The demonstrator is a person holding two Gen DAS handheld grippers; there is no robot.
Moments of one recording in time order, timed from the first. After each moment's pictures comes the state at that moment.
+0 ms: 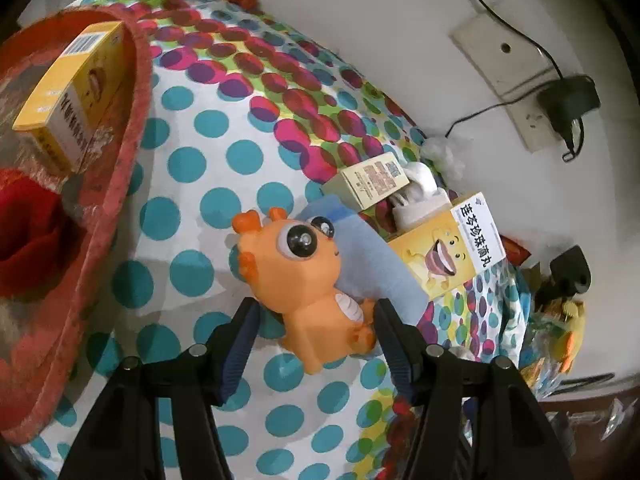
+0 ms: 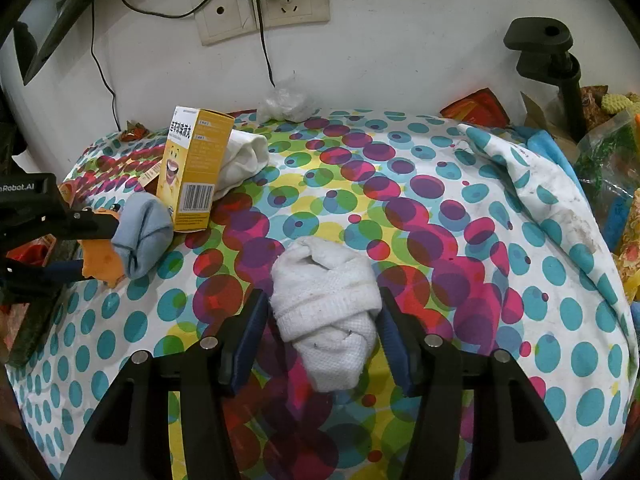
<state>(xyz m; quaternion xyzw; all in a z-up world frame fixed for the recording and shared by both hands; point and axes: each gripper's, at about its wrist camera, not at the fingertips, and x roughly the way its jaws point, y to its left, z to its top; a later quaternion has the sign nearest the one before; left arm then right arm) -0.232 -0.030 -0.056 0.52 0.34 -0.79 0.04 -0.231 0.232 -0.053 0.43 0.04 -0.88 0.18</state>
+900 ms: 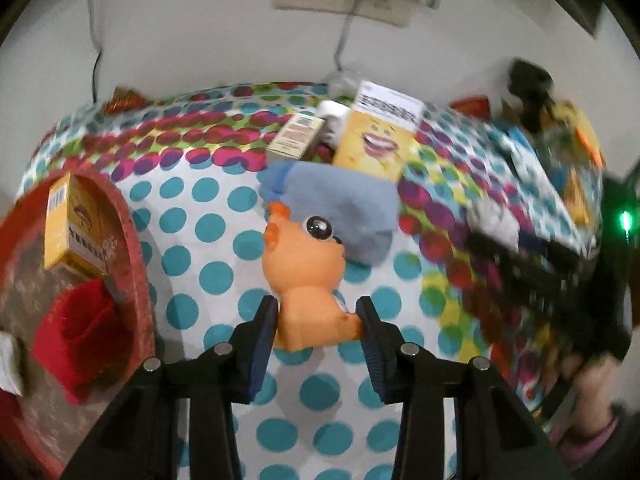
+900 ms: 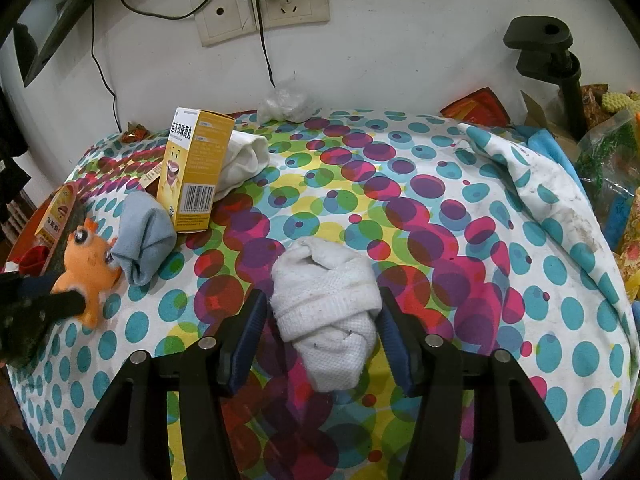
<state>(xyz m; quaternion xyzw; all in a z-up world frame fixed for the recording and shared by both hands) -0.181 0.011 -0.031 0.51 0.02 -0.86 -0.09 -0.232 0.233 -0.053 0.43 0.03 -0.88 0.18</state>
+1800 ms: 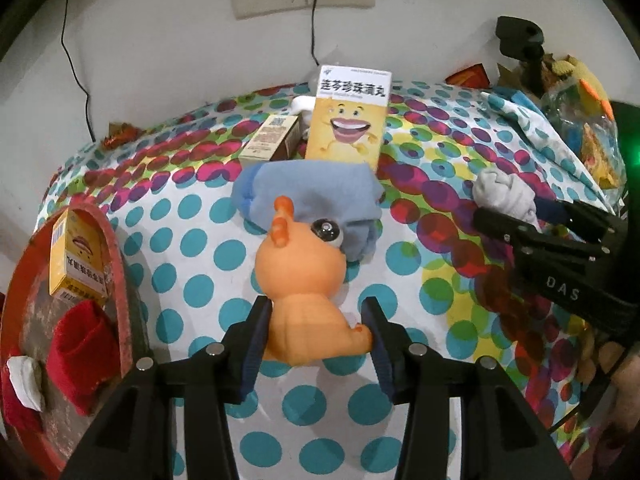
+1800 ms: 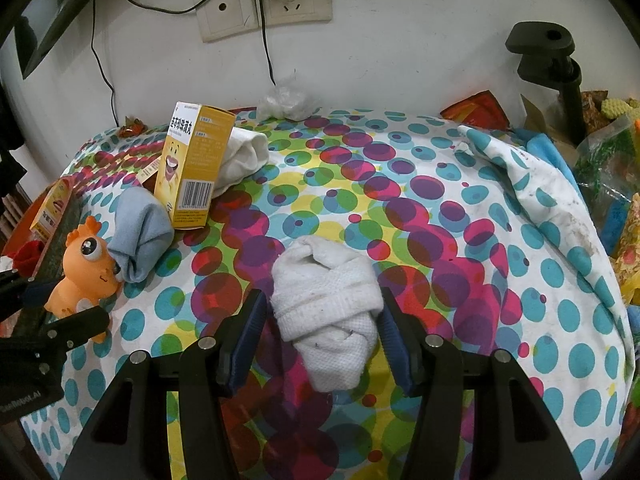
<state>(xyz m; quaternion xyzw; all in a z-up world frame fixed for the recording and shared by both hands) -0.184 0.049 -0.044 0.49 -0.07 -0.87 -0.06 -0.232 0.230 -0.052 0.43 0.05 -0.88 0.17</state>
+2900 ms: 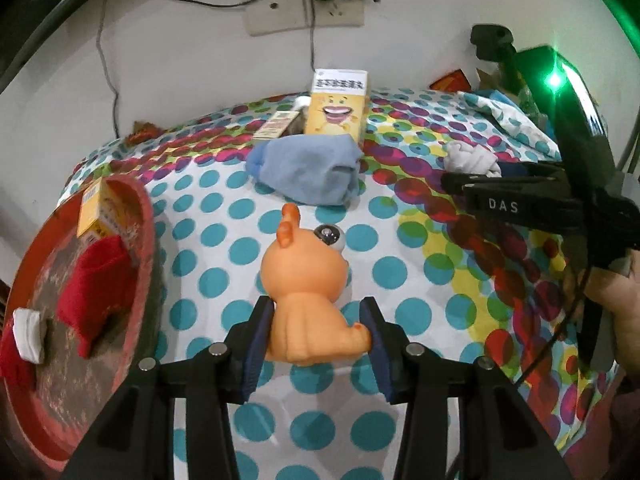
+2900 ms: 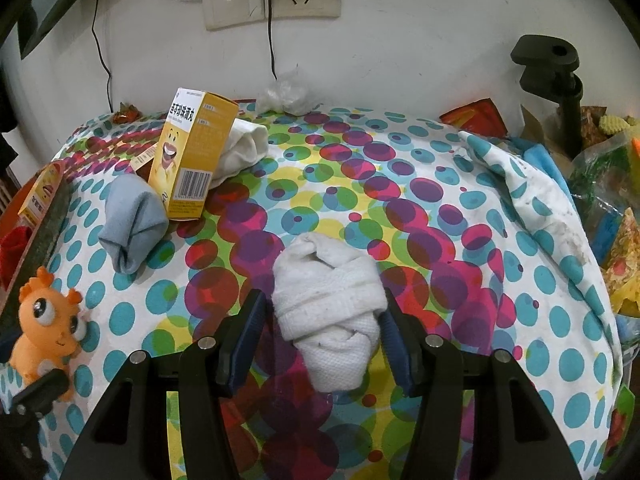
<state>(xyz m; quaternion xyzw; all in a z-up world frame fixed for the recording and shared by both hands) -0.114 0.042 -0.042 0.45 -0.06 -0.89 -0.05 -0.233 0.223 -0.053 0.43 0.08 -0.88 0.16</state>
